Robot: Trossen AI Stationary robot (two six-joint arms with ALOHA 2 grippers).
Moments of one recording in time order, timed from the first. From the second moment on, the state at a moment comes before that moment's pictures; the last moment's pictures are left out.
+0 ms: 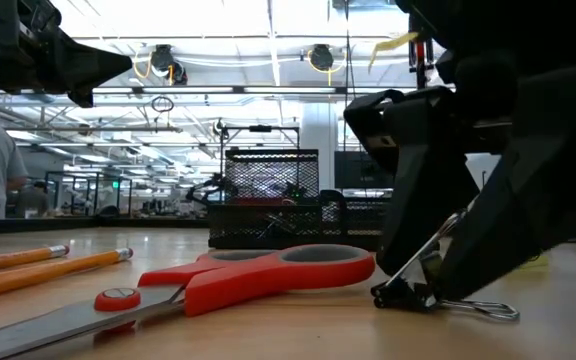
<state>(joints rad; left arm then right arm) -0.14 0.17 0.01 0.31 -0.30 0.07 0.58 1.98 1.04 0.13 0.13 -0.01</state>
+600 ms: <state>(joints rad) -0.14 0.17 0.01 0.31 -0.30 0.07 0.58 1.96 1.04 0.13 0.13 0.00</state>
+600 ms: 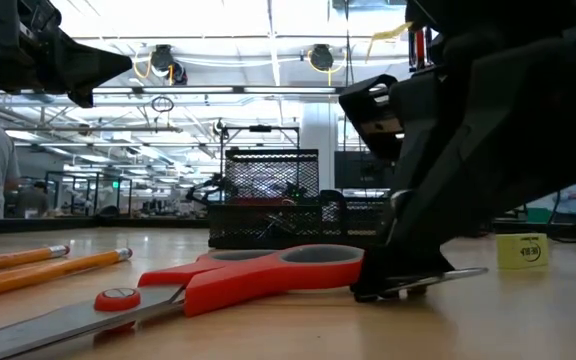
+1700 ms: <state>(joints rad) -0.14 0.17 0.01 0.31 -0.29 0.07 0.34 1.85 1.04 0.12 0.58 -0.09</state>
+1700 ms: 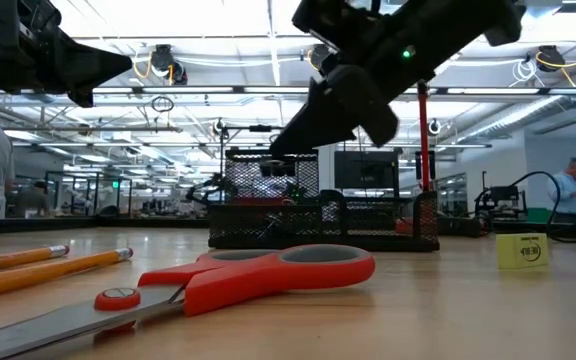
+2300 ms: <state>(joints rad) -0.14 0.17 0.01 0.31 -0.29 0.07 0.32 1.84 1.04 0.00 0.52 0.04</state>
